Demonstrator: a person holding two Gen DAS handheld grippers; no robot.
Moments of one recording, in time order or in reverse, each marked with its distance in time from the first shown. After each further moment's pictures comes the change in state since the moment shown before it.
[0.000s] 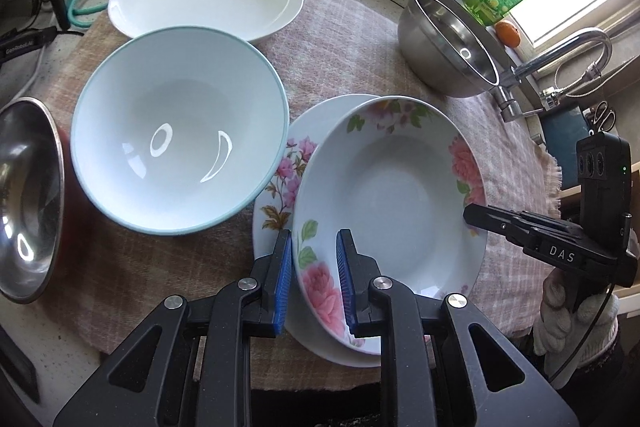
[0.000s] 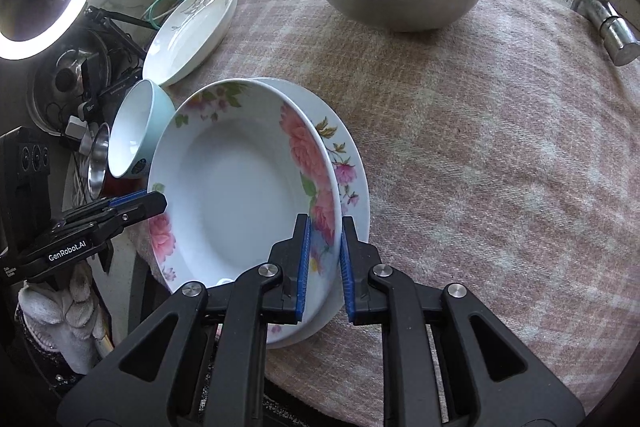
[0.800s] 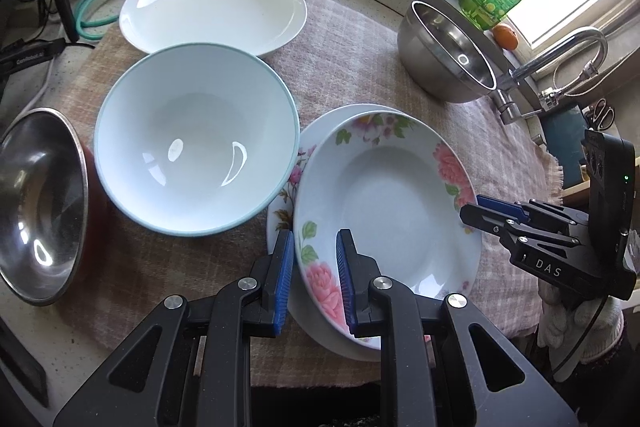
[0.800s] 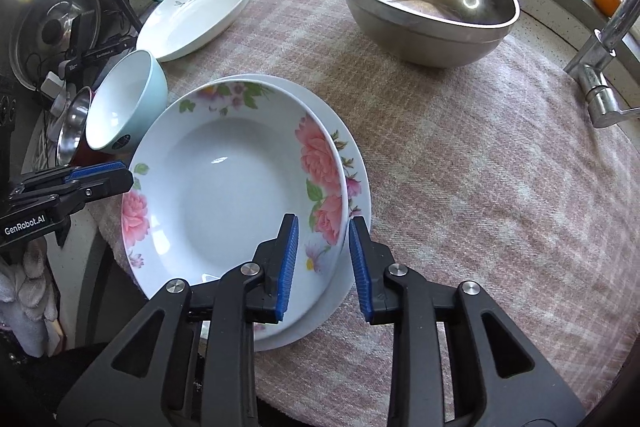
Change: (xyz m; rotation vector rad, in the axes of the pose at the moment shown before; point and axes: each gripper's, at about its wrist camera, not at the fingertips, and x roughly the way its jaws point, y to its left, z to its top) left arm -0.014 0.000 -0.003 0.017 -0.036 0.009; right arm -0.005 0.030 0.002 -0.156 -0.030 -0.173
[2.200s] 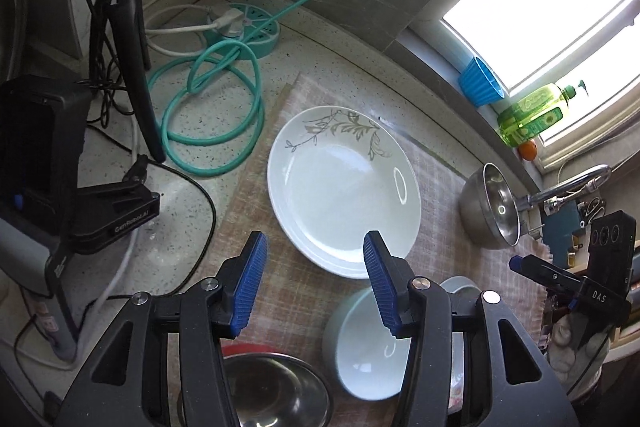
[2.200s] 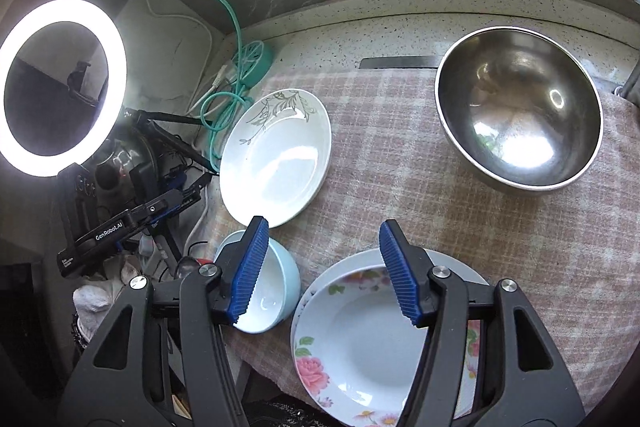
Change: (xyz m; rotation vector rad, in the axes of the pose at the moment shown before) left arm -0.058 0.135 0.141 -0.097 -0.129 -0.024; right arm -0.017 0.031 0.118 0.319 -0.138 0.286
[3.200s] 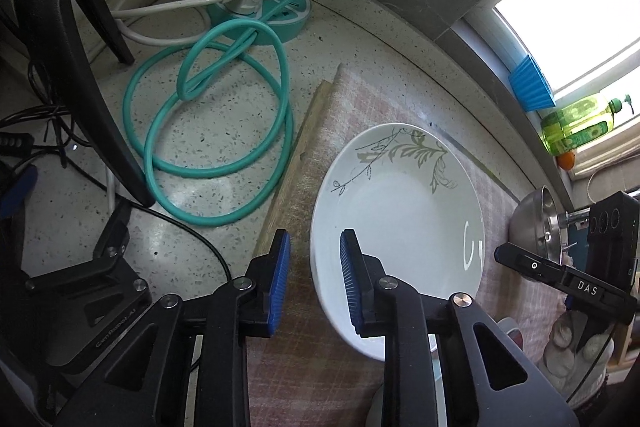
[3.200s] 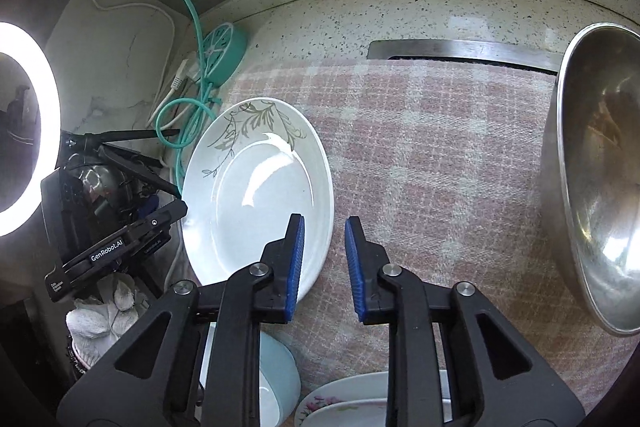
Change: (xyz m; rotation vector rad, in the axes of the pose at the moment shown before) left arm 0.070 0.032 0.046 -0.025 0.094 0.047; right arm 0.109 0.001 0.053 0.050 0.101 -0.013
